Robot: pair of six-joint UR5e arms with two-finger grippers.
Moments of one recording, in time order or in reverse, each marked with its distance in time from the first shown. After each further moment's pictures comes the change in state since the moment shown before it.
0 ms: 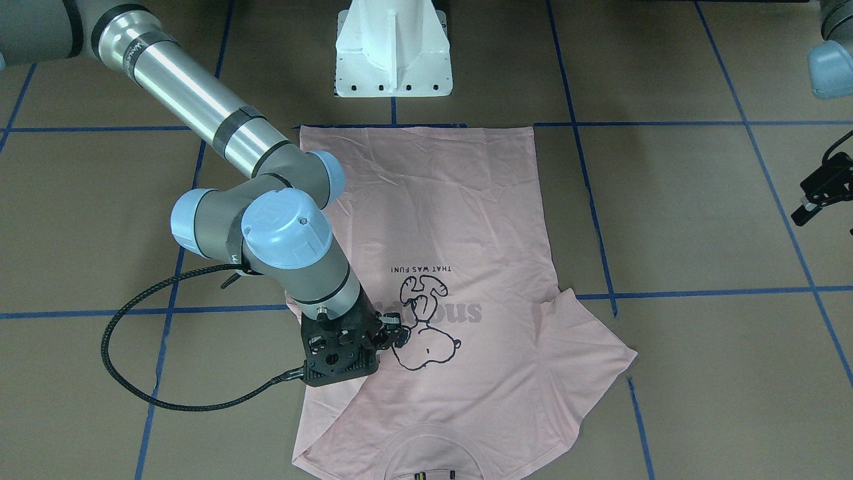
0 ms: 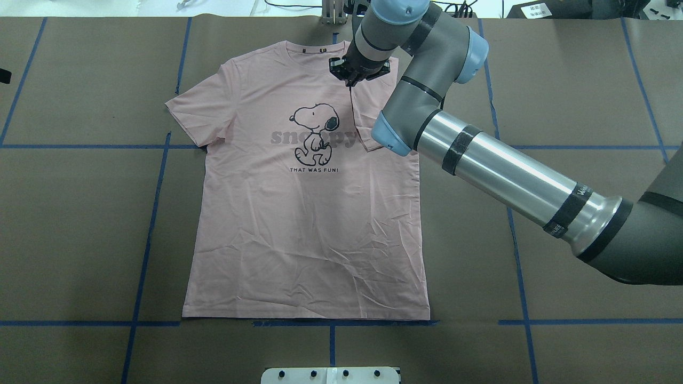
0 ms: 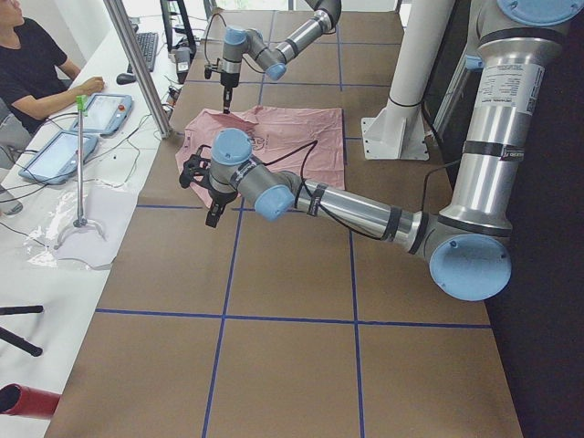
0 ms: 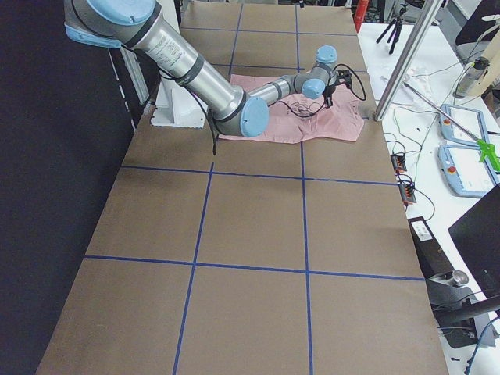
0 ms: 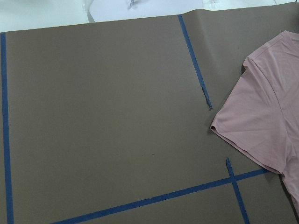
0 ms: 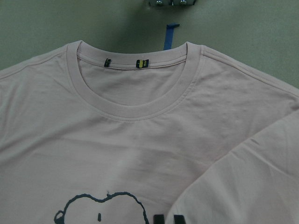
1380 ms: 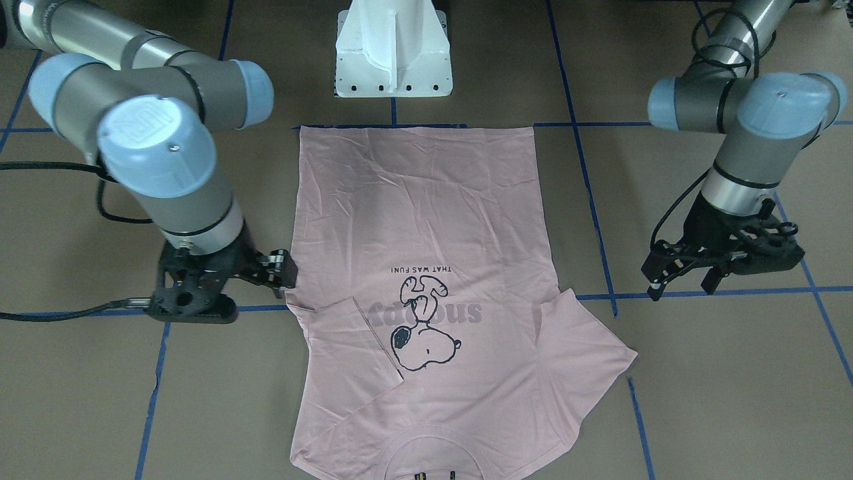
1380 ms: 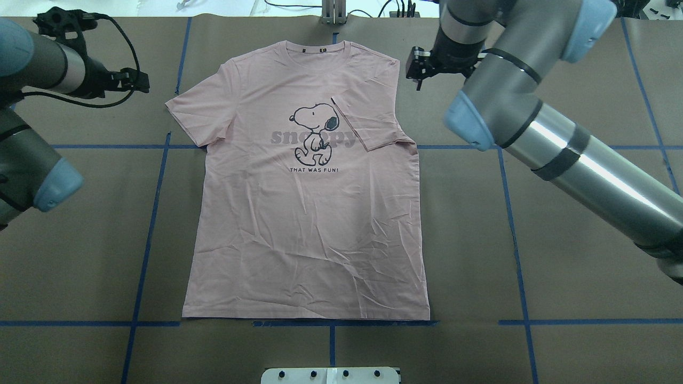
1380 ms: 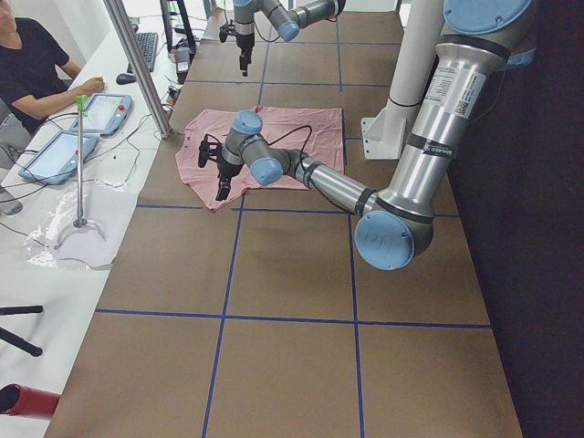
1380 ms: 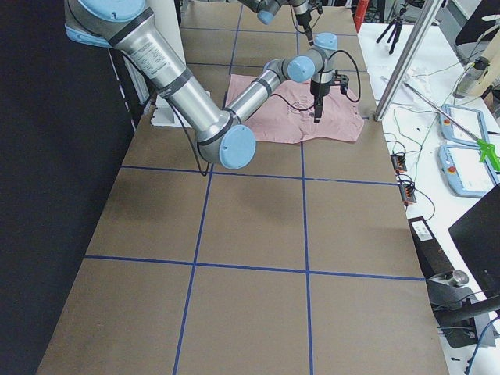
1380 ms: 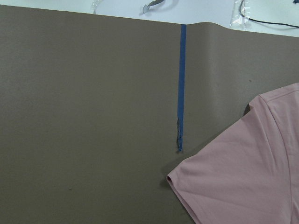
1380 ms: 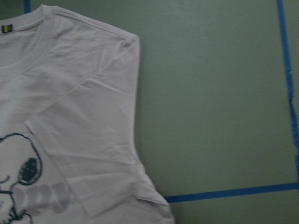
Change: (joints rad) left arm 0.408 -0.242 0.170 -0.055 0.541 -0.584; right arm 0.150 -0.308 0.634 -0.743 0.116 -0.158
